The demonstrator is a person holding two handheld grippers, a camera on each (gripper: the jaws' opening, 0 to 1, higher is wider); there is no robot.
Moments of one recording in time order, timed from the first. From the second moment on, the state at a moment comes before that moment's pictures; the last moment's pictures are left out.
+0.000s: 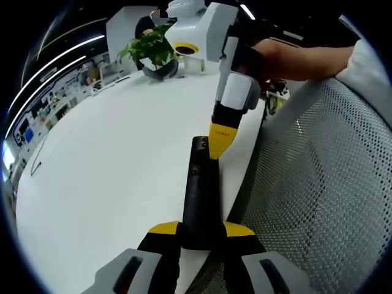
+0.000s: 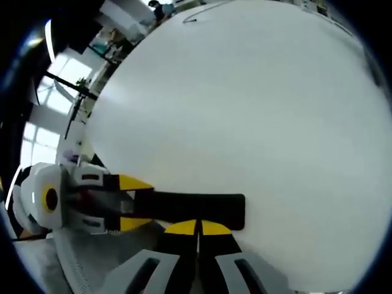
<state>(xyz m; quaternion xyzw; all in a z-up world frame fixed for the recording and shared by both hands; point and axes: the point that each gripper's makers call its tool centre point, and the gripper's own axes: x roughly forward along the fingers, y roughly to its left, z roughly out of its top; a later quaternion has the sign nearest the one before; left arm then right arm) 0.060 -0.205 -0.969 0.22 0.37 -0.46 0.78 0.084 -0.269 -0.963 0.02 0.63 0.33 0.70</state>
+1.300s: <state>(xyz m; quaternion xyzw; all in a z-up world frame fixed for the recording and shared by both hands) 0.056 -0.207 -0.968 0.24 0.36 -0.46 0.78 0.086 -0.271 -0.960 0.02 0.62 0.33 0.71</state>
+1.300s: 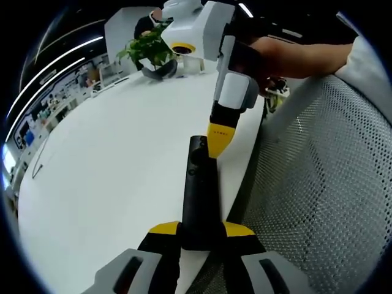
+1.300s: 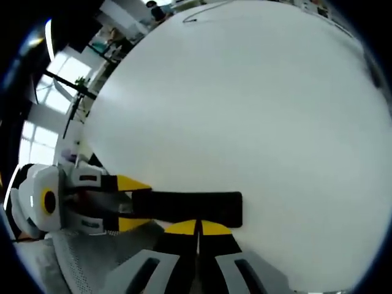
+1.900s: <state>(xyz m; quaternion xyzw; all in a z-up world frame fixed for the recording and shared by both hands) 0.050 -0.209 -0.970 0.24 0.38 -0.46 0.76 0.085 -0.261 -0.961 0.02 0.61 0.34 0.71</state>
